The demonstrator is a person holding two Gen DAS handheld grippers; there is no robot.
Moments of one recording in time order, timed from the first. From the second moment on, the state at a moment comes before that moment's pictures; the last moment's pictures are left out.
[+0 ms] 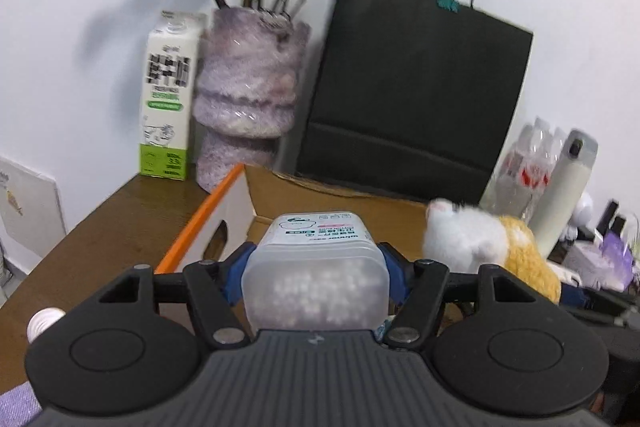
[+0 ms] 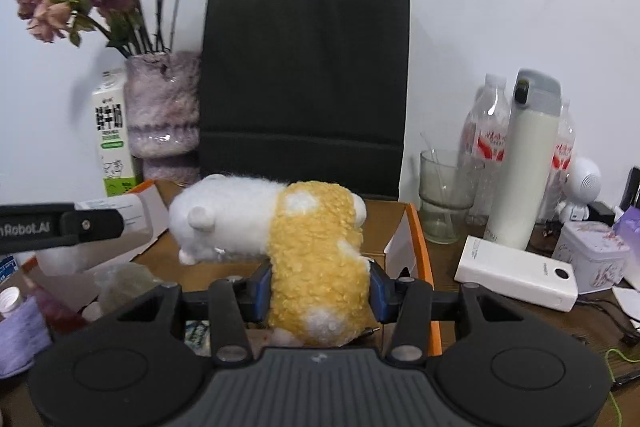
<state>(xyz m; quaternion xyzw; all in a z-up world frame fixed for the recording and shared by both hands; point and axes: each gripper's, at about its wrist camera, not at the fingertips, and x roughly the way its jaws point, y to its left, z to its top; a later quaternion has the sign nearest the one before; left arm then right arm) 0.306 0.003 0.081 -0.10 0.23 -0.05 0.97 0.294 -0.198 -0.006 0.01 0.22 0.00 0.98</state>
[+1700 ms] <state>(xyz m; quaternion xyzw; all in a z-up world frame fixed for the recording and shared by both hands) 0.220 0.118 0.041 -0.06 0.32 0.04 0.94 0.199 -0.234 -0.047 -0.01 0.32 -0.05 0.95</state>
